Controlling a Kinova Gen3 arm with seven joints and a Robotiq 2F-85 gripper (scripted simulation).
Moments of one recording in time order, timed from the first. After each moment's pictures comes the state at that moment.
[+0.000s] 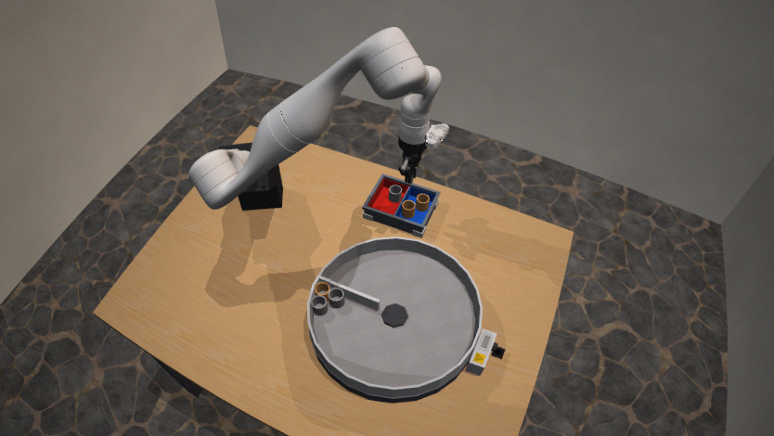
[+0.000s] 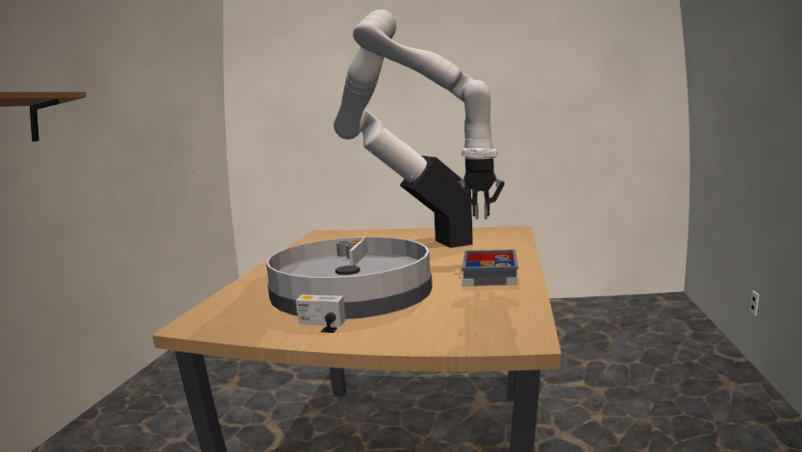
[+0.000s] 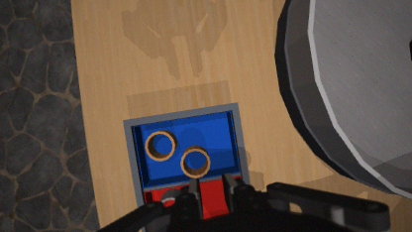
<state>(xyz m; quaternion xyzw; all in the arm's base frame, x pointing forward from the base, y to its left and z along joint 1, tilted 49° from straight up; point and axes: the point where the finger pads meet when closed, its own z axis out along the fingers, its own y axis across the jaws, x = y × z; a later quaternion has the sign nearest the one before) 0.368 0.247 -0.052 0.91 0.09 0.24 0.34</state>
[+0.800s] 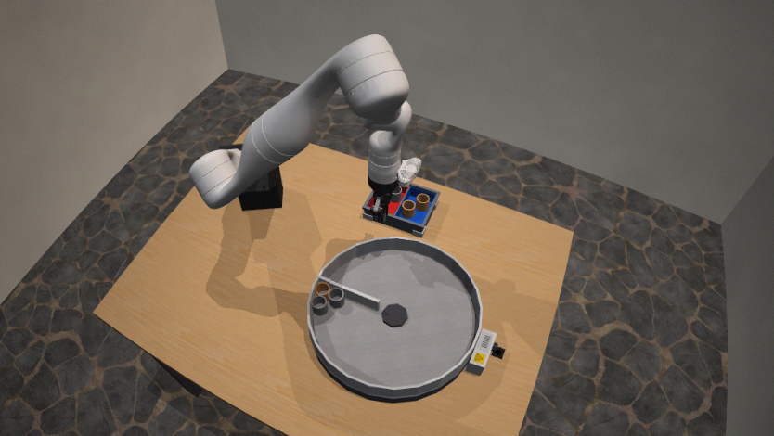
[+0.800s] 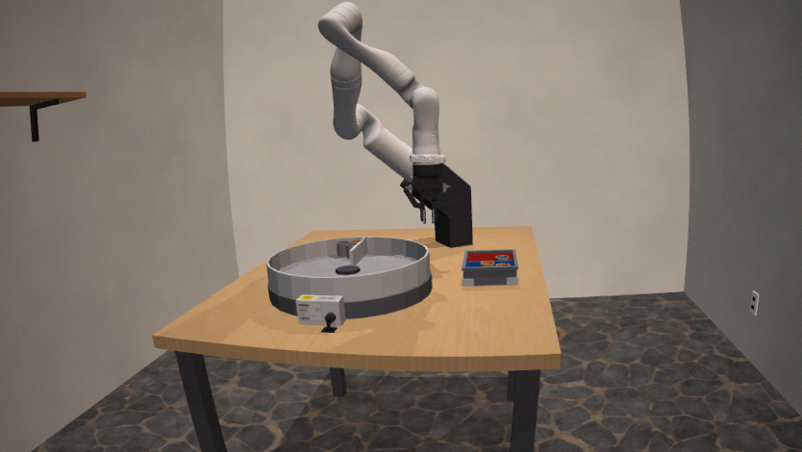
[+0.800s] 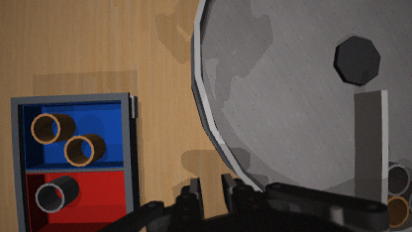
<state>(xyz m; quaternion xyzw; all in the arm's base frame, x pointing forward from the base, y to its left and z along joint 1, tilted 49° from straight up) 0.357 0.126 0.026 0.90 0.14 0.22 0.36</state>
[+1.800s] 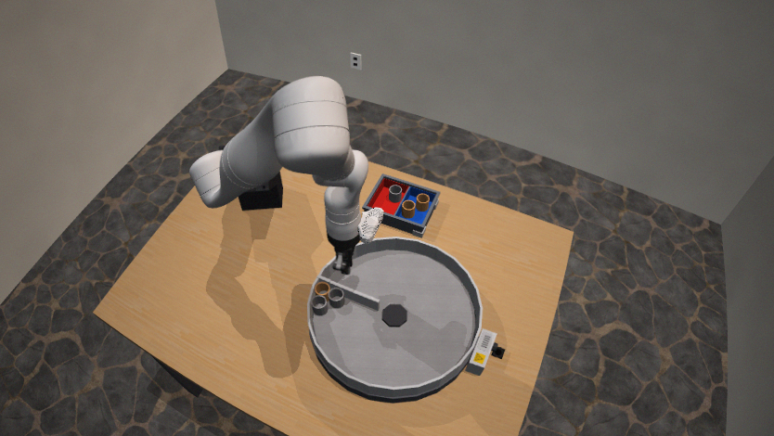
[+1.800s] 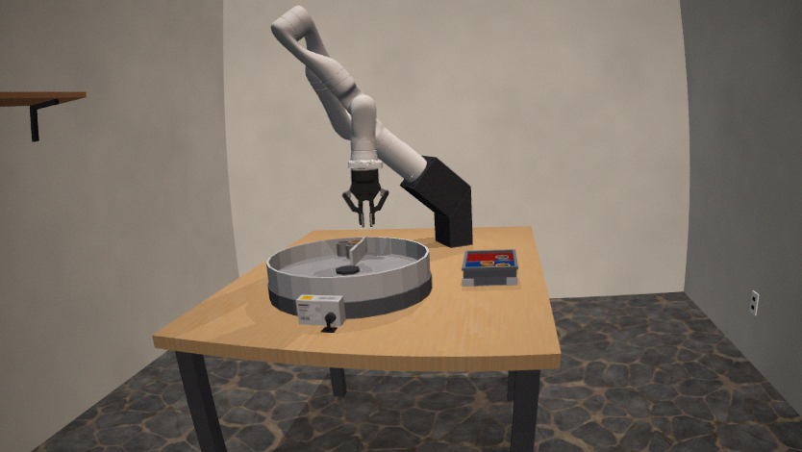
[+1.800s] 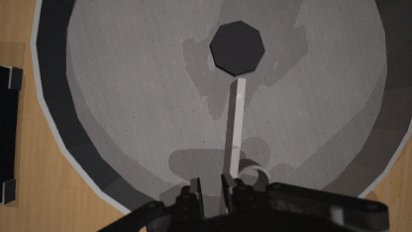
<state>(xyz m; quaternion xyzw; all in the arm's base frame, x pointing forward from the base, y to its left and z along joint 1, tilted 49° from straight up) 0.348 -0.015 0.128 0.89 0.19 0.20 0.37</state>
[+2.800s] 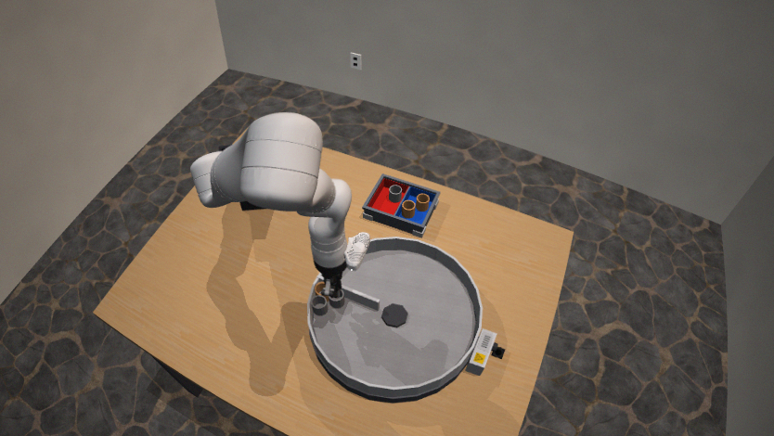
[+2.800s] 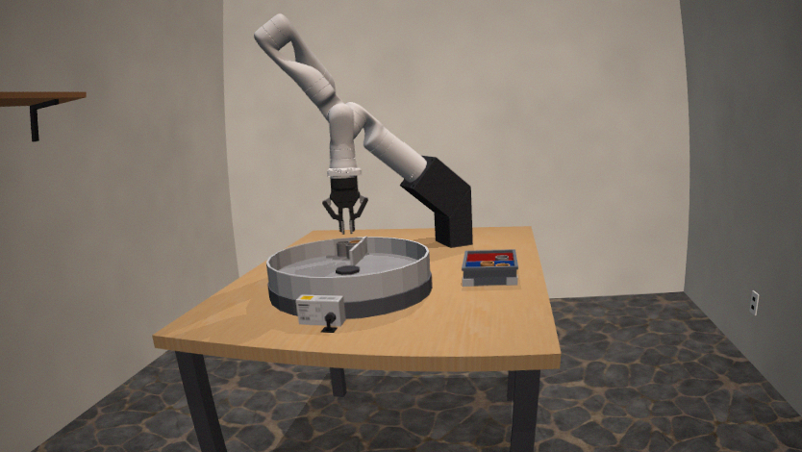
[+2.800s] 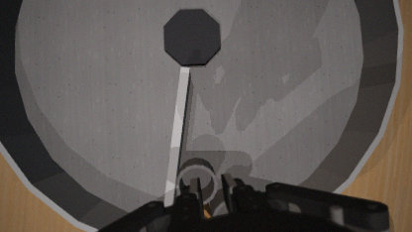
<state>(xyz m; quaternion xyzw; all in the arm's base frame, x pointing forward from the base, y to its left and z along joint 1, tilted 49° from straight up) 0.357 -0.071 0.153 0.89 0.20 0.20 0.37</state>
